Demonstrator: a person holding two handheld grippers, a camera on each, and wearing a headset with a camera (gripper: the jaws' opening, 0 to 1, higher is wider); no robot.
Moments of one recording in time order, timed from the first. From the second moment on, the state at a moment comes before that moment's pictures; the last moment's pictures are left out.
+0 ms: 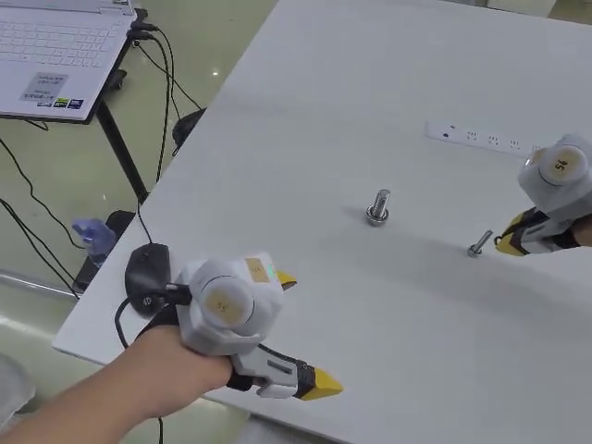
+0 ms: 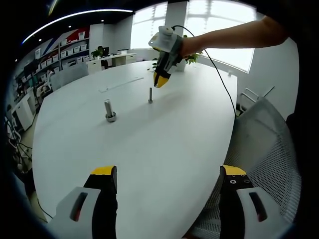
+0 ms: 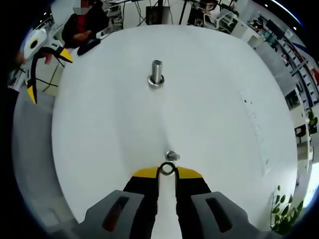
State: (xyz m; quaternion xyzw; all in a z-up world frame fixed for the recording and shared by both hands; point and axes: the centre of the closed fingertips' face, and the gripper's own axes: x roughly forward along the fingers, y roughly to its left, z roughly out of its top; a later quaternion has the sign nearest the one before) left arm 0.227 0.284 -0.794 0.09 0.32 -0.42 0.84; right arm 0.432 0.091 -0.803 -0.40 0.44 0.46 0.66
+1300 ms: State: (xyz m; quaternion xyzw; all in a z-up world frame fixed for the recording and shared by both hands) left arm 0.233 0.286 -0.805 0.09 0.34 -0.42 0.84; right arm 0.451 0.098 -0.840 -0.41 0.46 0.47 0.63
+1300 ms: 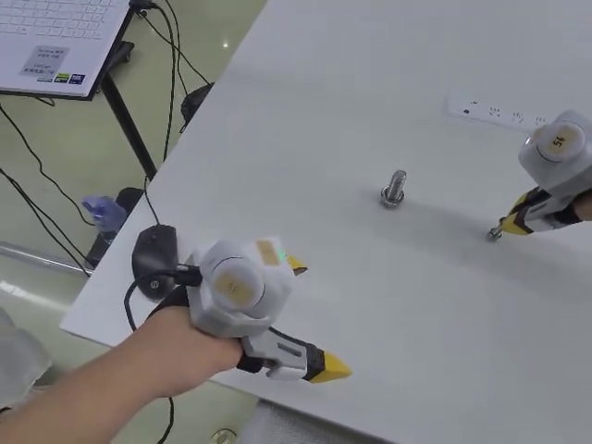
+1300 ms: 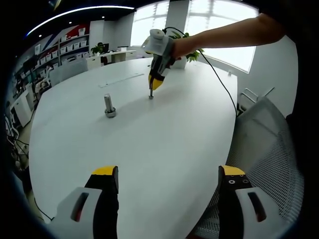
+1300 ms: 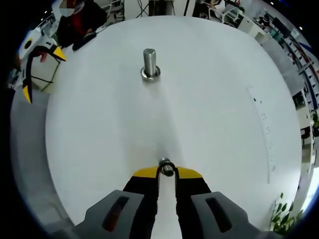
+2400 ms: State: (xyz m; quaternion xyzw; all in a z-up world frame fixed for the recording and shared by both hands) left arm 0.225 0.287 -0.813 0.08 0.35 -0.43 0.83; right arm 0.450 0.103 -0.863 -0.42 0.47 0.47 0.61
